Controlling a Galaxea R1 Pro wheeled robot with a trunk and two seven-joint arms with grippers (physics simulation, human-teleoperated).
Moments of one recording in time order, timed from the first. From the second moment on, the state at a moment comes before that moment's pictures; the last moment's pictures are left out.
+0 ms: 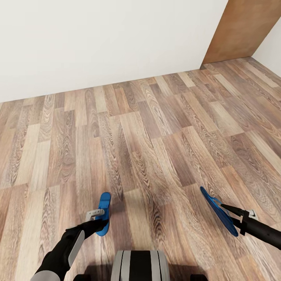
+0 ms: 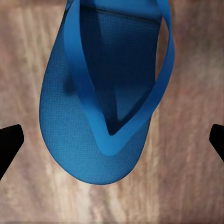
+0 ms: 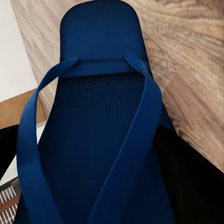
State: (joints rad) left arm -0.46 0.00 0.09 -0.80 0.14 0.44 -0.12; right arm -0.39 -0.55 -0.18 -0.76 -0.86 0.97 1.03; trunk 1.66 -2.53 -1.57
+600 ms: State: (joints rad) left arm -0.46 0.00 0.09 -0.80 0.14 0.44 -0.12; right arm -0.39 -0.55 -0.18 -0.76 -0.86 0.97 1.03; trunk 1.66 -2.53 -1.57
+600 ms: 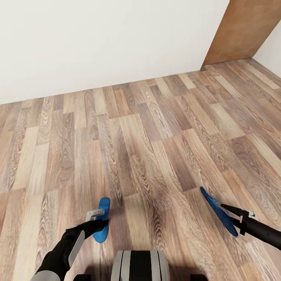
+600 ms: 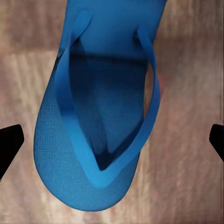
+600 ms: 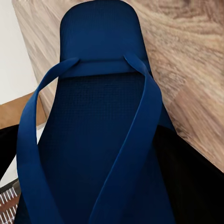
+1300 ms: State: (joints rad) left arm -0.46 -0.02 0.08 -0.80 0.14 0.44 -0.07; right arm -0.39 -0.55 -0.18 -0.76 -0.86 0.97 1.03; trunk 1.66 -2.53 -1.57
